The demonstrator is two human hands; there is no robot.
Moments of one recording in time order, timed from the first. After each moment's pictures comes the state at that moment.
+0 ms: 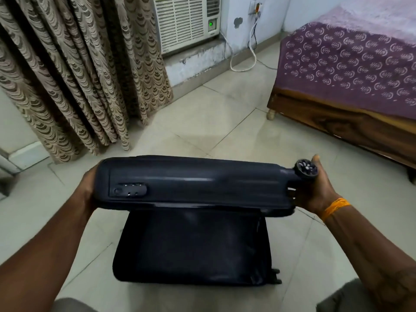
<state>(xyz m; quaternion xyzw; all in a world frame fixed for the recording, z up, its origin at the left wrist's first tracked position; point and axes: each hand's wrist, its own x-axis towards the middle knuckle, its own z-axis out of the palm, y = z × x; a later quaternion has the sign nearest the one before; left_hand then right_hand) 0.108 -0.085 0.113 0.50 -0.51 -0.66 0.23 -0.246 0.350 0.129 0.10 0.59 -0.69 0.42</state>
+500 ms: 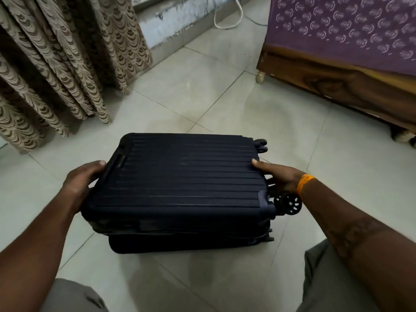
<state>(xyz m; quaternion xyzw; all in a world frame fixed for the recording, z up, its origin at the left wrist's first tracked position) 0.131 -0.074 0.059 0.53 -0.54 -0.64 0.15 -0.194 0.338 0.078 0.04 0.74 -0.43 0.52</state>
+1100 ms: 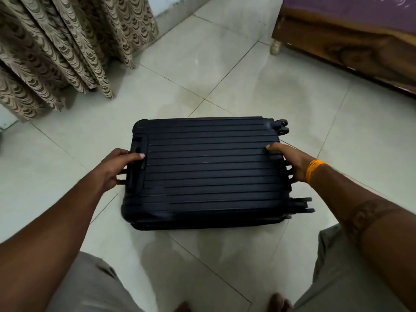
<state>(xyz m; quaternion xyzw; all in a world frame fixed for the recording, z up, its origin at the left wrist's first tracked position) 0.119 -0.043 0.031 0.52 -0.61 -0.60 -0.04 -0.179 0.344 0.053 0.07 0.79 -0.40 0.46</state>
